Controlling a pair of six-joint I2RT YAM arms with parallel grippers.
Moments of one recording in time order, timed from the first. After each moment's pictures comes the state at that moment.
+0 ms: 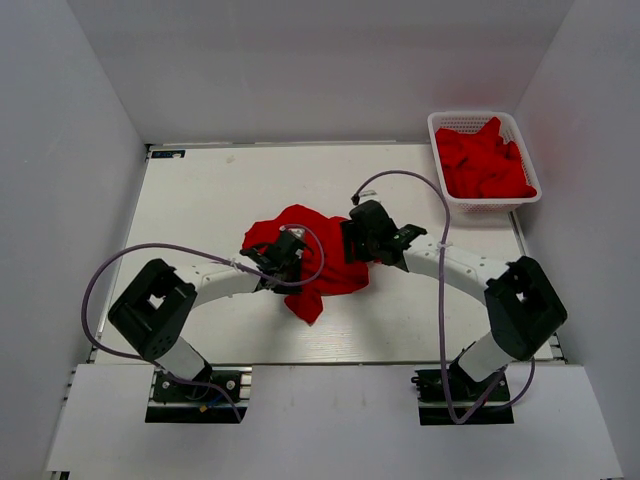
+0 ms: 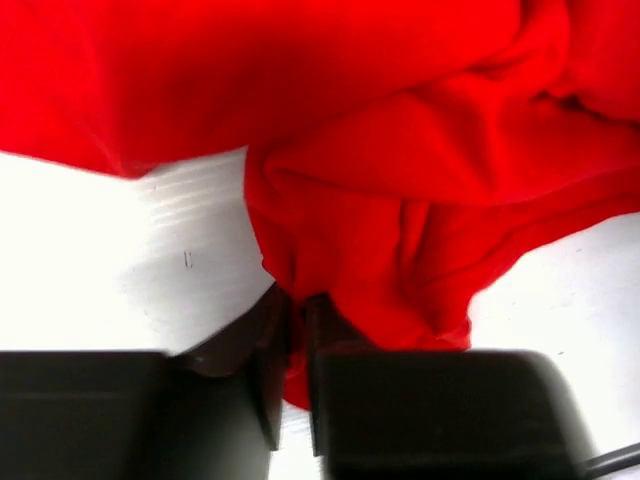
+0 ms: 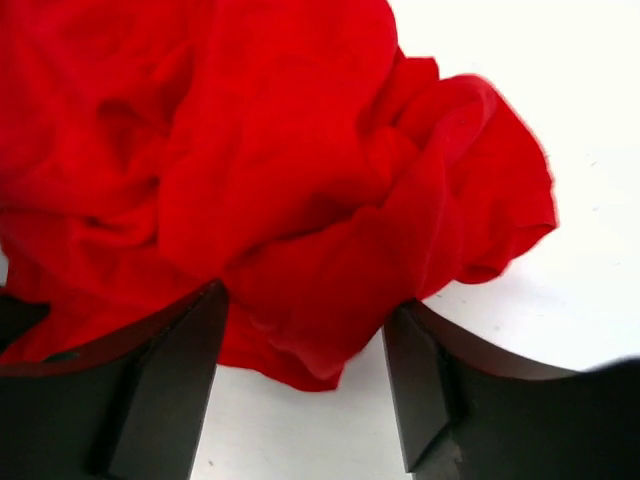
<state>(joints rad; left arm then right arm) -0.74 1.57 0.81 -0.30 -0.08 -0.57 0.74 1.54 1.02 -0.34 0.22 0.38</state>
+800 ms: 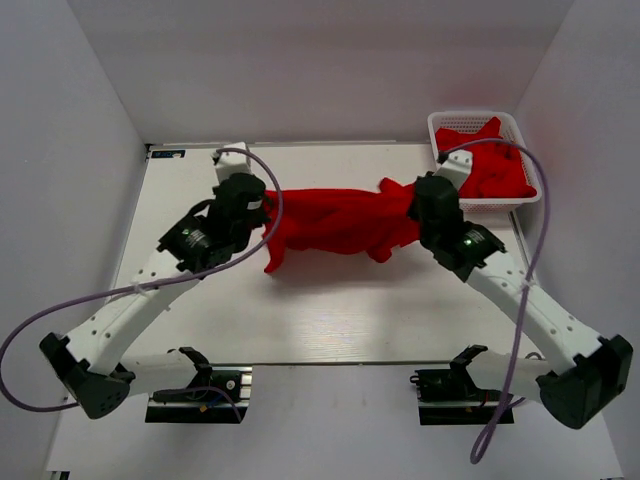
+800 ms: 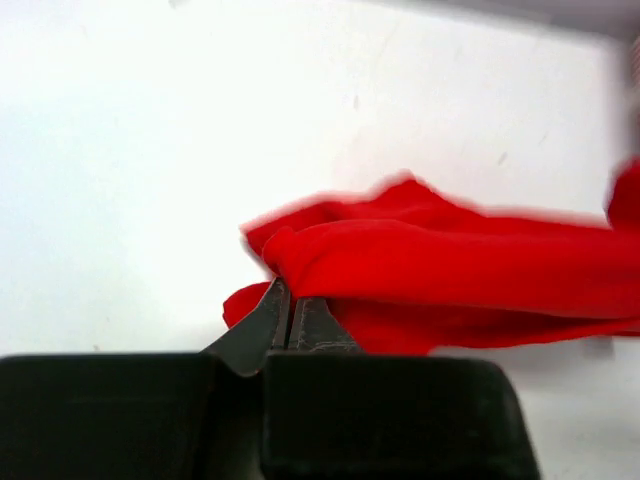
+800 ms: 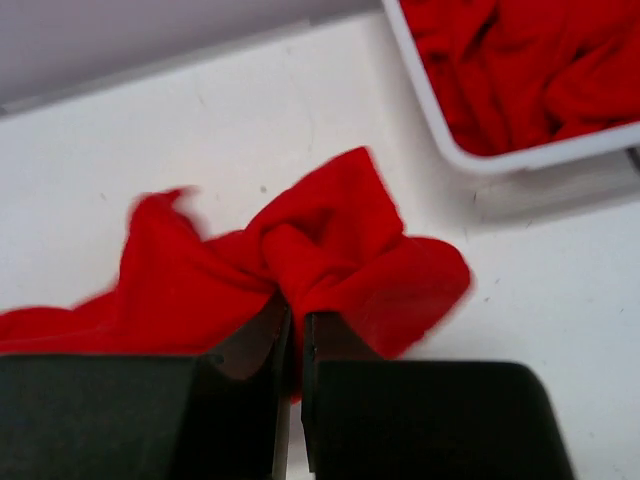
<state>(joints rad) -0.73 1.20 1.28 -0.68 -0.62 -0.55 0.62 1.17 1.07 -0.37 0.67 0.46</state>
